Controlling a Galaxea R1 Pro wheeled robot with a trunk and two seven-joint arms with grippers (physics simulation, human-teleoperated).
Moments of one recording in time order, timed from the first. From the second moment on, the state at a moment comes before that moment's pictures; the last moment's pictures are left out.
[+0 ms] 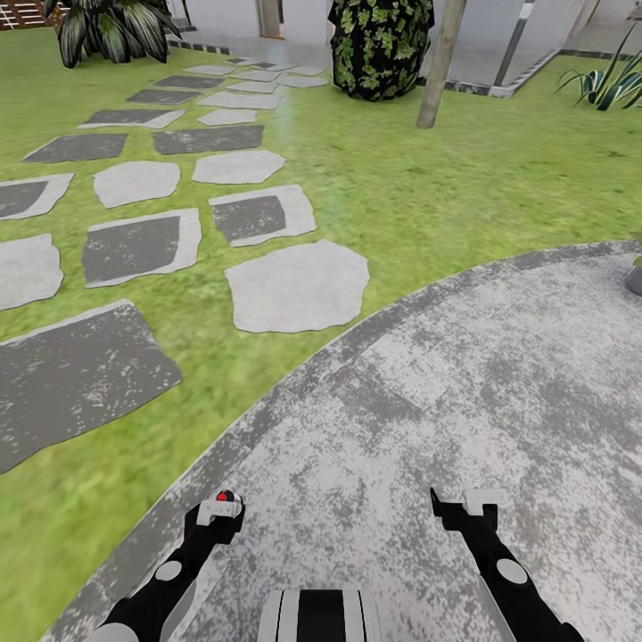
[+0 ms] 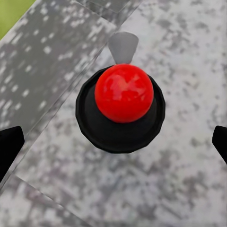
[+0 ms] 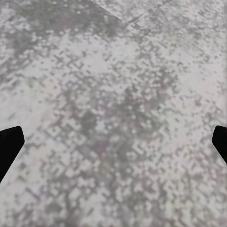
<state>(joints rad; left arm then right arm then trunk) -0.53 0.02 -0.01 -0.36 -0.05 -0.32 -0.06 -0.31 -0.09 -0.03 -0.90 0.00 -0.09 -0.02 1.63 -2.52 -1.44</state>
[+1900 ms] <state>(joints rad) -0.53 0.02 -0.01 -0.37 -0.05 -0.32 -0.06 -0.30 -0.09 -0.03 -0.90 0.00 -0.09 -0.02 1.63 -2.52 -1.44</state>
